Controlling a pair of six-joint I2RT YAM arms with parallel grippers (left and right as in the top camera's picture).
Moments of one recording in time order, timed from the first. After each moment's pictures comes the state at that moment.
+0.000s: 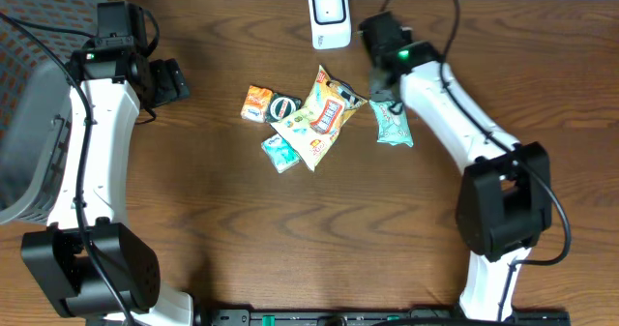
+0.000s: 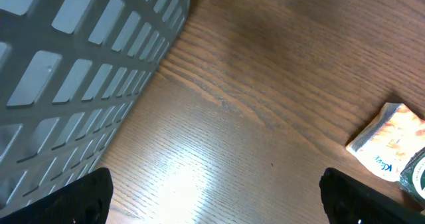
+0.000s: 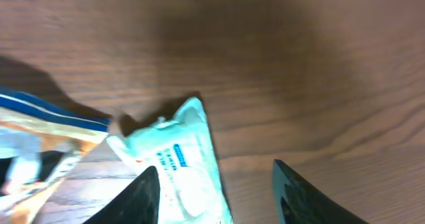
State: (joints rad) left arm 0.10 1.71 1.57 -1.02 -0.18 -0.28; right arm 0.35 2.05 1.69 -0.88 0.36 0.31
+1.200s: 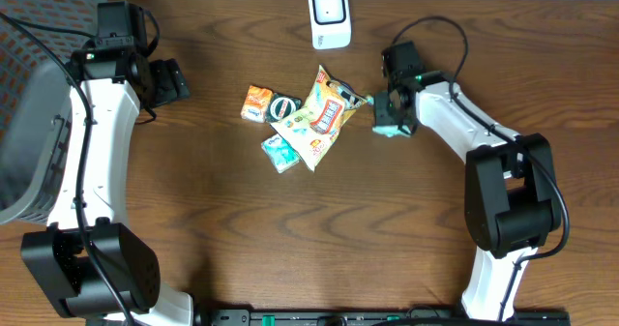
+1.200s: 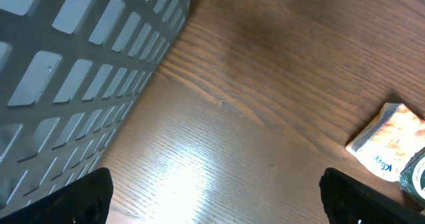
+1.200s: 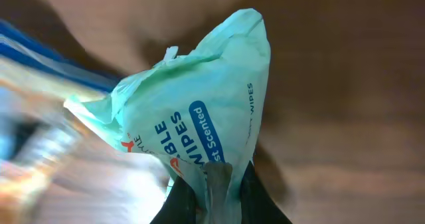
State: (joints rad) left arm 0.10 1.71 1.57 -1.02 -0.18 -0.28; right arm 0.29 2.05 1.45 -0.62 0.07 0.25
